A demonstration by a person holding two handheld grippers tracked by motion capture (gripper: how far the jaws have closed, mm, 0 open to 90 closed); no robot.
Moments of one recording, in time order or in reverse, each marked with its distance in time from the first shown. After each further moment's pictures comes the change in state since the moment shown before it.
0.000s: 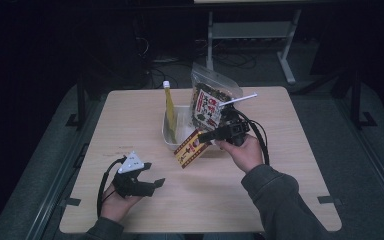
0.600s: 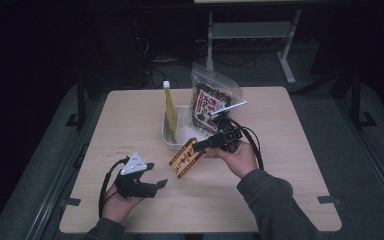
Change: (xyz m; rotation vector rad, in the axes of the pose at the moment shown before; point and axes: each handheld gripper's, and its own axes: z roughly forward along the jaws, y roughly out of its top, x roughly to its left) left arm -0.008 0.005 0.000 -0.002 -0.013 0.030; right arm 0.000 -0.011 0.023 0.072 0.051 -0.008
